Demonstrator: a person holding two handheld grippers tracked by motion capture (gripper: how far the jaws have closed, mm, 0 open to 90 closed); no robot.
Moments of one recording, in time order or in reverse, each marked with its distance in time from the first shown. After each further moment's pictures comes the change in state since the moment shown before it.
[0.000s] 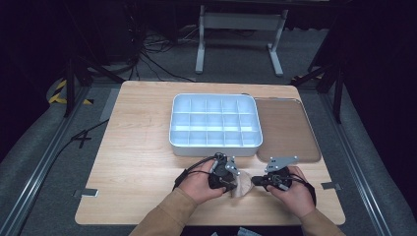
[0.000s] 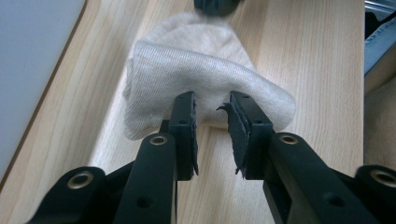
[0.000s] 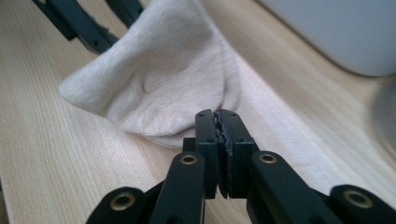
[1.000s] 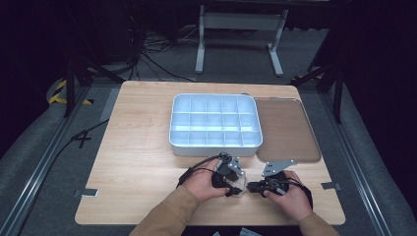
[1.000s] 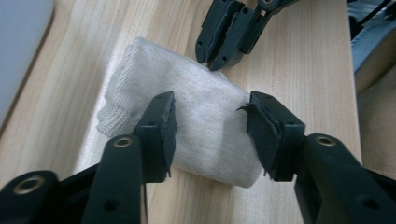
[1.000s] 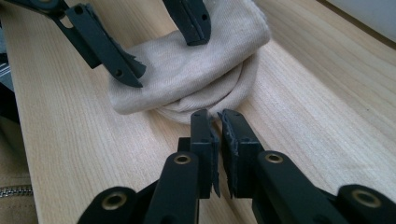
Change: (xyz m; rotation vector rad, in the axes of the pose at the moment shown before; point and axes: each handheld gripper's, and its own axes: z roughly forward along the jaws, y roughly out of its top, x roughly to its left) left arm 0.009 0.002 0.018 -0.034 -0.098 0.012; right arm 0.007 -0.009 0.009 -0.015 0.079 0.038
